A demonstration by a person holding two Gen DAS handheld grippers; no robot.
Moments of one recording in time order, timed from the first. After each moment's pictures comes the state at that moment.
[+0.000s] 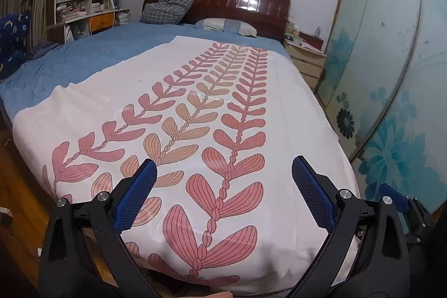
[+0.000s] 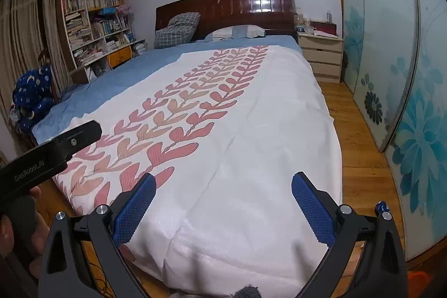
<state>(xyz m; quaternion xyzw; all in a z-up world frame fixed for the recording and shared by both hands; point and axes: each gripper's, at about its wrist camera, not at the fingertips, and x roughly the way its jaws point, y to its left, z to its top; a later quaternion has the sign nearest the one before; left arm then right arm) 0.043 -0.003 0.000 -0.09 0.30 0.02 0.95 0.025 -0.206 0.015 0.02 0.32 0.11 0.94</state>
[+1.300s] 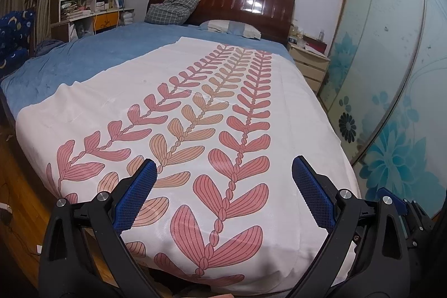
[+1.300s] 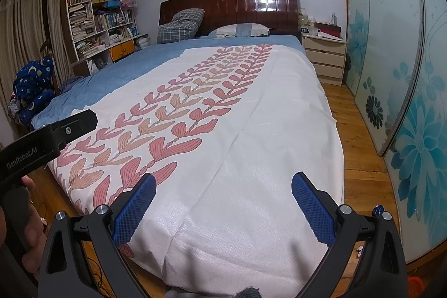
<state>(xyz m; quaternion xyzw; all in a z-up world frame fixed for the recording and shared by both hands) 0.040 0.007 0.000 -0.10 0.30 0.03 0.95 0.024 -0.205 0.014 0.01 0.33 0.12 0.94</state>
